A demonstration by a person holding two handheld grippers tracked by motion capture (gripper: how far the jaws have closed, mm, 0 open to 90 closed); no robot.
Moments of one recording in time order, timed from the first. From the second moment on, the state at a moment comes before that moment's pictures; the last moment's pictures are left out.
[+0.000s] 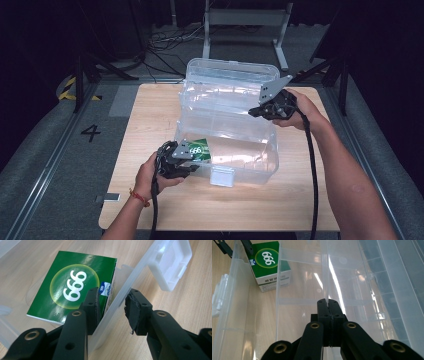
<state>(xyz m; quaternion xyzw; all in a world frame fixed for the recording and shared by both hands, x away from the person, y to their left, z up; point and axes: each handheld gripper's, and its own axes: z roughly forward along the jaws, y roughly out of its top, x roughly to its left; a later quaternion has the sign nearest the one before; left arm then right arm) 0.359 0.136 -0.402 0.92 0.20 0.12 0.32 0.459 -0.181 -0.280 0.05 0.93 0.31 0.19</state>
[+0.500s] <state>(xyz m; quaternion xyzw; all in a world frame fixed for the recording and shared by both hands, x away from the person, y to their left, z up) 0.352 0.122 -0.403 0.92 0.18 0.13 0.33 0.438 -0.180 -0.282 0.04 0.93 0.31 0.19</state>
